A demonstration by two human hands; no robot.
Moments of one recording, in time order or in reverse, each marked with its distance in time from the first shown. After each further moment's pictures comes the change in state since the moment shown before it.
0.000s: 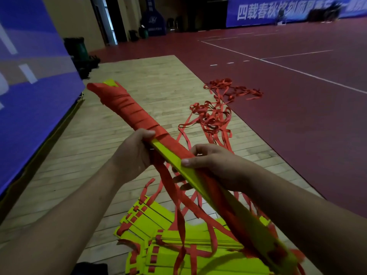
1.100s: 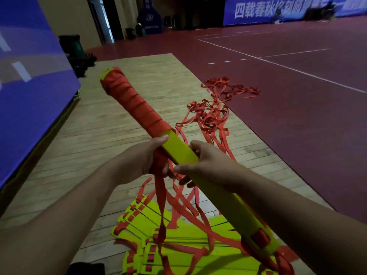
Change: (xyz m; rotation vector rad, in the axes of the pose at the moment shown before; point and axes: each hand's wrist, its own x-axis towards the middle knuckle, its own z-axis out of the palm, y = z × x) left_hand 0.006 -0.010 0.009 0.298 -0.048 -0.234; right_hand 0.000 0.006 0.003 -0.446 0.165 -0.144
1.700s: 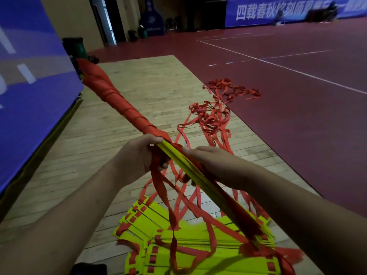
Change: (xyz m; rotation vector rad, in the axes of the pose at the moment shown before) left_hand -0.014 0.005 -0.010 -0.157 -0.062 0.188; right_hand -0.005 -0.010 -0.007 0.089 -0.076 0.168
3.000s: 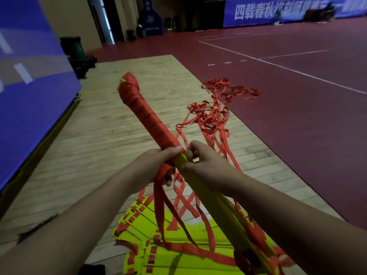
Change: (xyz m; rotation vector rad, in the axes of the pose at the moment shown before) left_hand 0.010 -0.025 0.024 0.250 0.122 -0.116; right_hand 0.008 0.006 0.017 -0.296 0.238 -0.162
